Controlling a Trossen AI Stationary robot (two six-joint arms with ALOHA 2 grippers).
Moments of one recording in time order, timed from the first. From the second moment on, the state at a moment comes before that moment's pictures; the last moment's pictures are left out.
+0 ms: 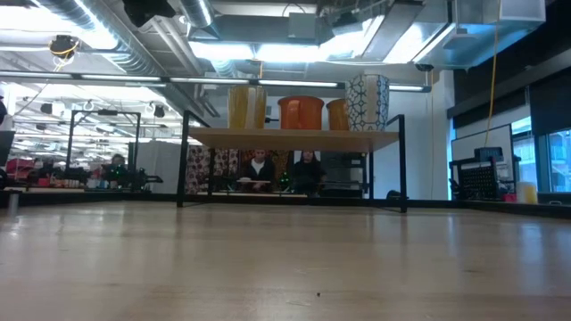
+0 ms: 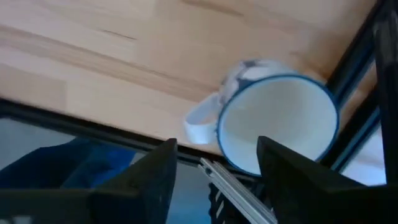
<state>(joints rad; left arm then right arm) 0.04 0.85 1.06 -0.80 -0.02 -0.18 0.91 1.55 1.32 -1.20 -0.11 2.22</state>
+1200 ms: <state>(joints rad) 0.04 0.85 1.06 -0.80 -0.02 -0.18 0.91 1.56 1.07 -0.96 -0.08 2.14</state>
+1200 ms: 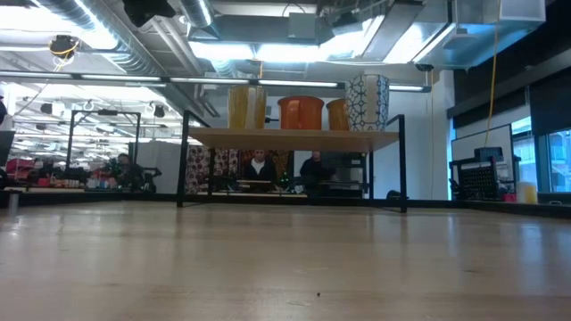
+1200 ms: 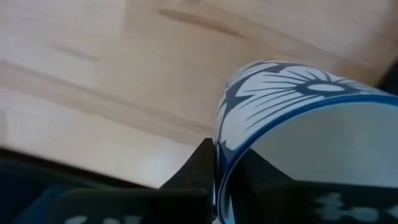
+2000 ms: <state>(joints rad) 0.04 0.85 1.06 -0.80 -0.04 -0.18 0.35 1.61 1.47 -0.99 0.22 1.00</state>
